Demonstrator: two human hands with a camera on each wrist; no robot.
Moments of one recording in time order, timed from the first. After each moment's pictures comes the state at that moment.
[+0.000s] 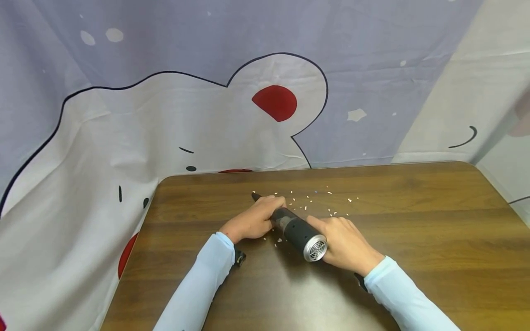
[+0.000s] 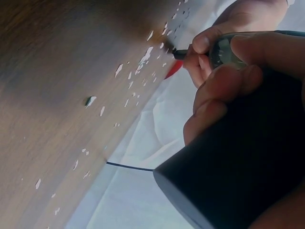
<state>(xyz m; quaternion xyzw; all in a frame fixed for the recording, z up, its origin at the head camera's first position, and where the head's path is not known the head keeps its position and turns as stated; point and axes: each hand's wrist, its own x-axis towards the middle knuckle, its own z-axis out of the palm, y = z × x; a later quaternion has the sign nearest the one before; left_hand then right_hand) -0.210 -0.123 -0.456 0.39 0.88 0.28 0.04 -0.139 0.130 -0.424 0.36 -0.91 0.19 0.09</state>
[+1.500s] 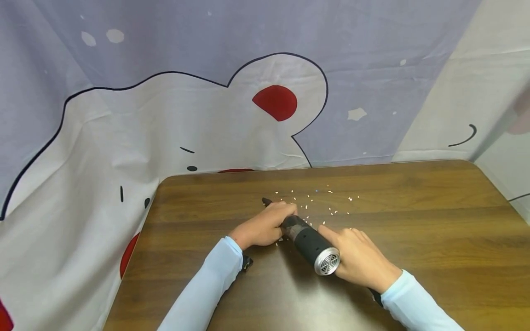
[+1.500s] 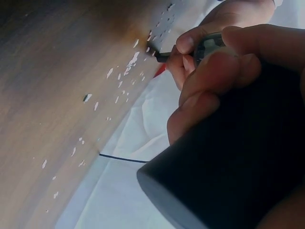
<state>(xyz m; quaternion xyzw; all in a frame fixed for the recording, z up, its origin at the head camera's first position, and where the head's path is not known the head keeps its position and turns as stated) -0.193 -0.101 -0.454 0.41 0.87 0.28 0.03 -0.110 0.147 -0.417 0.34 -0.92 0.18 0.08</state>
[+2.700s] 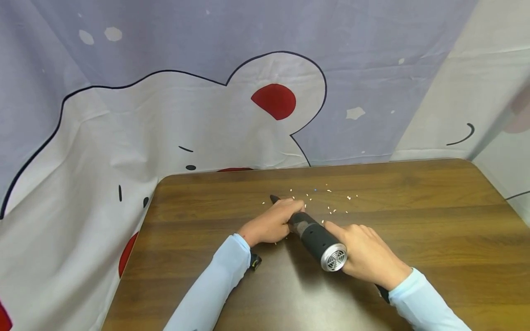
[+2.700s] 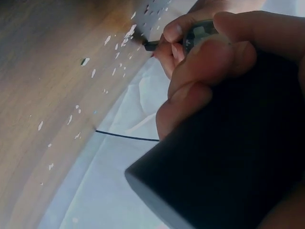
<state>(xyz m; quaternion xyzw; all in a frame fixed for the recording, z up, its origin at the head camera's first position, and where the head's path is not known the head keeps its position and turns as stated) -0.198 -0.081 -0.454 0.43 0.86 0.29 0.02 -0.110 0.161 -0.408 0.33 -0.93 0.17 0.08</state>
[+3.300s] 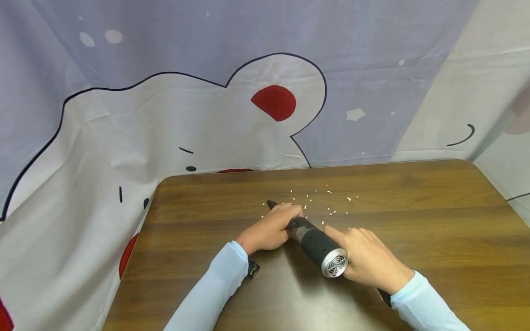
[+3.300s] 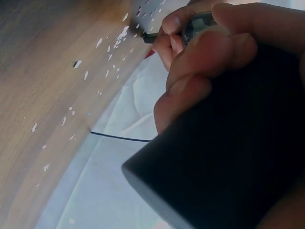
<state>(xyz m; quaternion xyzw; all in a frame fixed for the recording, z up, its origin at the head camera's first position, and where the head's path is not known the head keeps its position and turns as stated) -0.184 -0.083 -0.455 0.41 0.86 0.30 0.00 -0.105 0.161 -0.403 0.34 -0.92 0.17 0.06</state>
